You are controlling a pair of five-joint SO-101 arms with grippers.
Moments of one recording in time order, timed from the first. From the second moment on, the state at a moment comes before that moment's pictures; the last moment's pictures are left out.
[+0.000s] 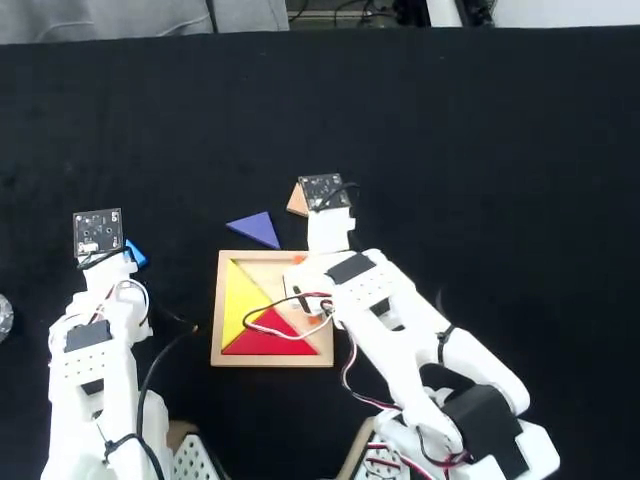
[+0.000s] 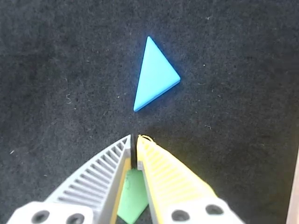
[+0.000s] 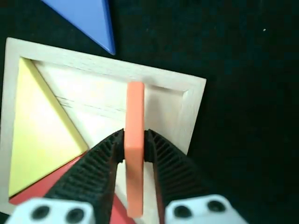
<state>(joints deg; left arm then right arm) -22.9 -51.0 82.9 33.9 -10.6 -29.6 -16.1 55.3 40.5 -20.3</state>
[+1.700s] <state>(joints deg) -22.9 -51.0 82.9 33.9 -10.6 -24.8 -20.1 54.1 39.6 -14.5</state>
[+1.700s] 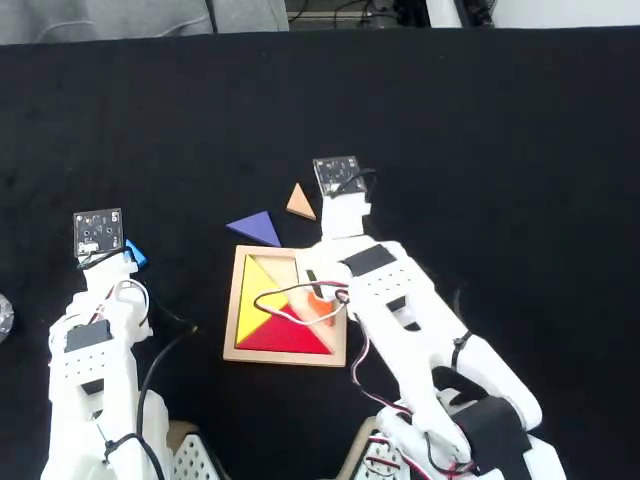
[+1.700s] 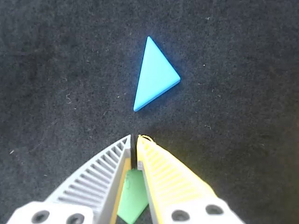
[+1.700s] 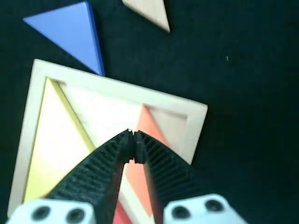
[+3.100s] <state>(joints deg) -22.9 -51.0 82.9 33.9 -10.6 -23.1 -8.0 49.2 40.7 -10.9</state>
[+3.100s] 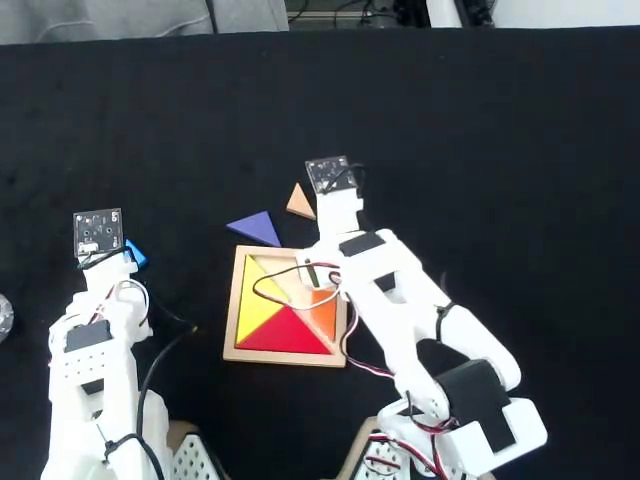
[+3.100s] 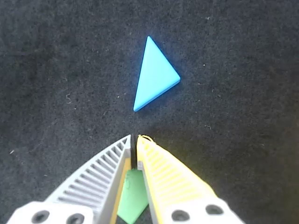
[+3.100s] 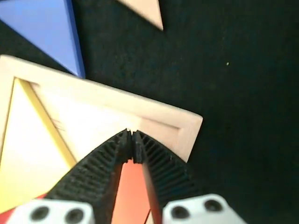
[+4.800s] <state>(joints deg) -22.9 -51.0 82.9 33.9 -10.6 -28.0 -12.6 47.4 58.7 -0.2</state>
